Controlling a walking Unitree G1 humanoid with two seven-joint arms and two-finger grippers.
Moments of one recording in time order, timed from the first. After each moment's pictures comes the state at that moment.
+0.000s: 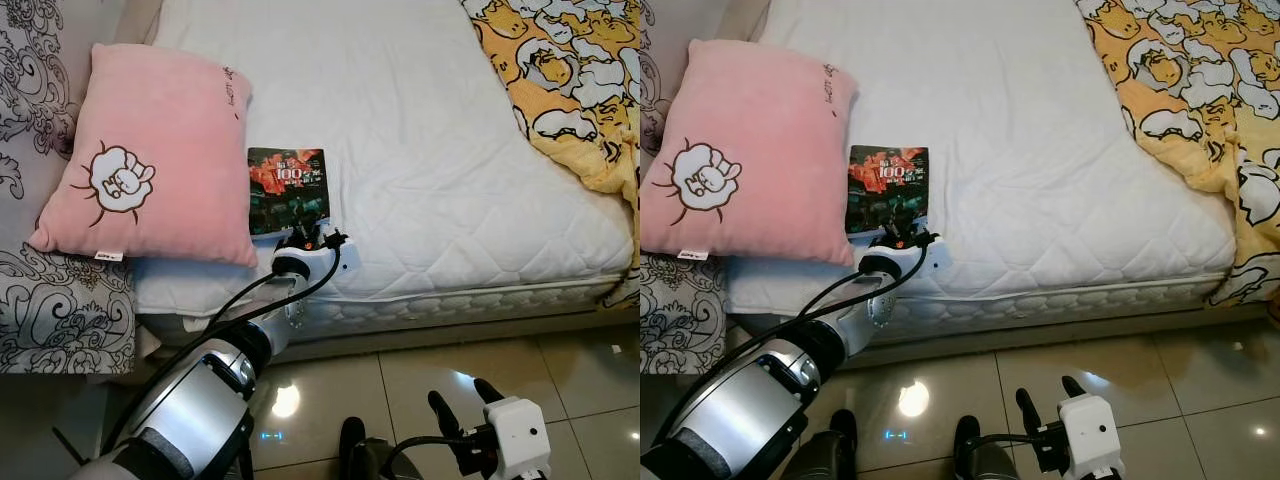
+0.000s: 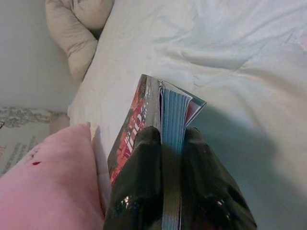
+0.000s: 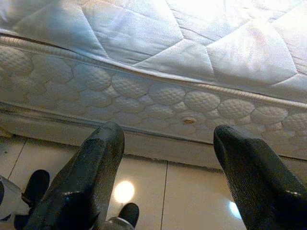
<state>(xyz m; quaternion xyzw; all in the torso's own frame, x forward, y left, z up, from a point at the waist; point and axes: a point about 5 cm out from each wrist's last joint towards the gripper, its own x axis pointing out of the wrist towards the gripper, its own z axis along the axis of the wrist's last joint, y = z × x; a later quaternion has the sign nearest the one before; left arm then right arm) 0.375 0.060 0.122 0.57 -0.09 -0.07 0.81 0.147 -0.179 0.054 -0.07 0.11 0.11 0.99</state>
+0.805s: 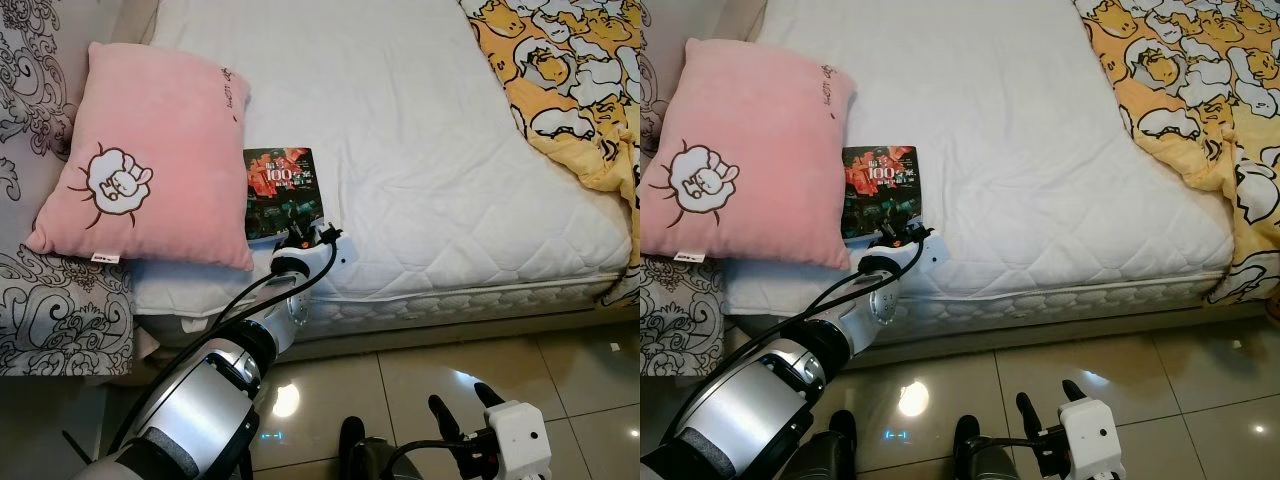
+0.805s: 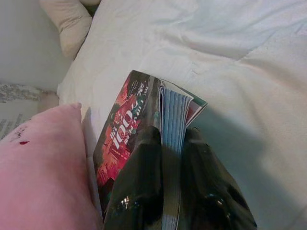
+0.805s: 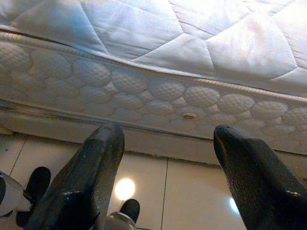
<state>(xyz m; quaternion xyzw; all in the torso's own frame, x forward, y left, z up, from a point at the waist) 0.377 0.064 0.122 0.54 -0.05 -0.05 0.84 0.144 -0.179 0.053 -0.06 0.12 0.11 0.98</state>
